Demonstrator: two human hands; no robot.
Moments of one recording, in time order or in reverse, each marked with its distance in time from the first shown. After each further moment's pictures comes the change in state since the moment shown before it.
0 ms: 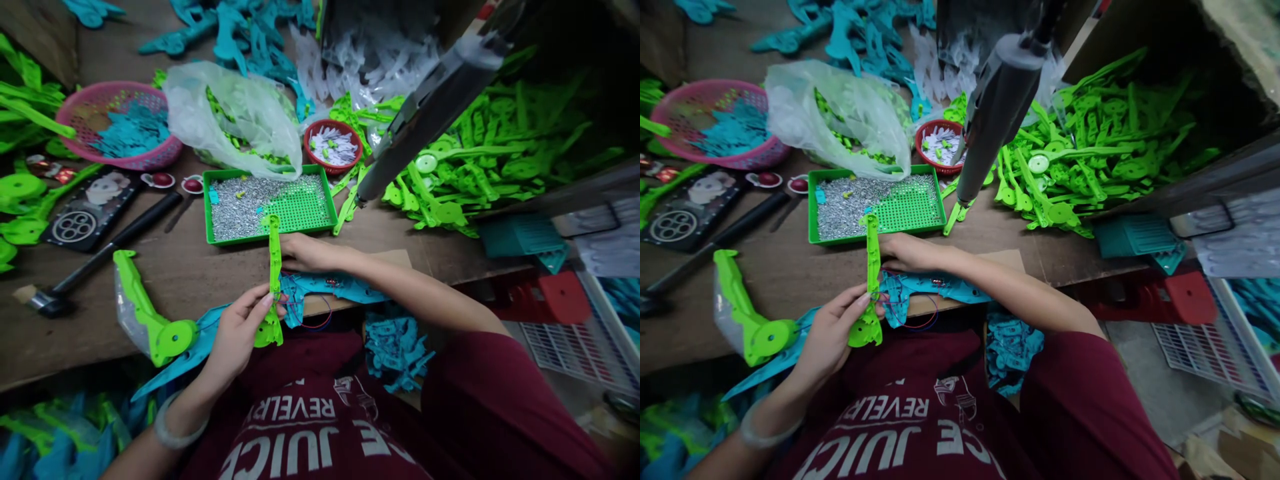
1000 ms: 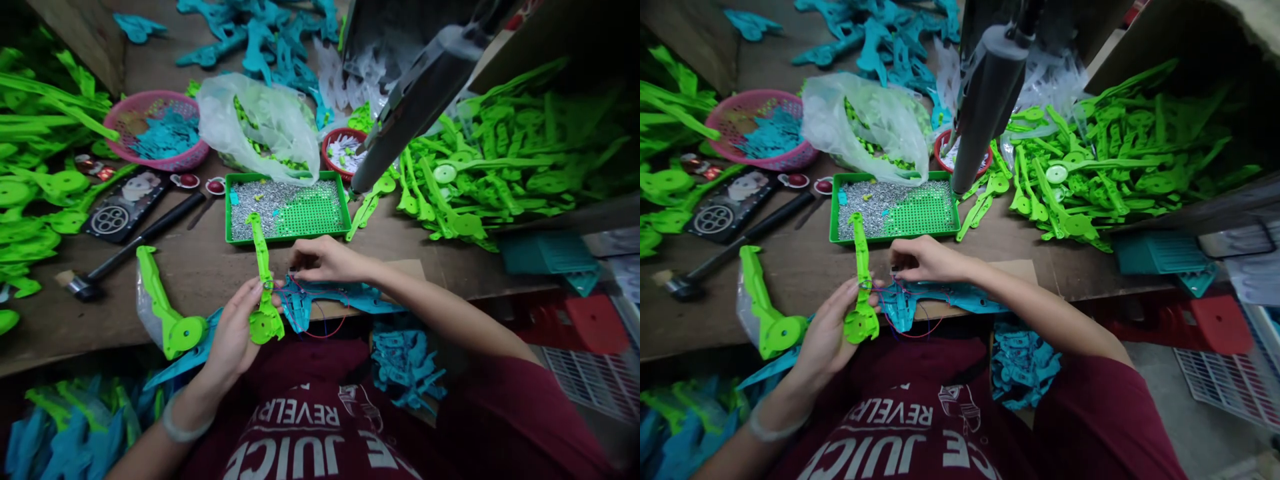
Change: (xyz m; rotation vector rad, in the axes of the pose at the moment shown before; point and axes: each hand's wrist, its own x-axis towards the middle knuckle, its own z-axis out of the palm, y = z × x) left_hand -0.005 0.026 0.008 -0.353 0.114 -0.064; right_hand -0.018 -0.030 -0.011 0.277 0.170 0.103
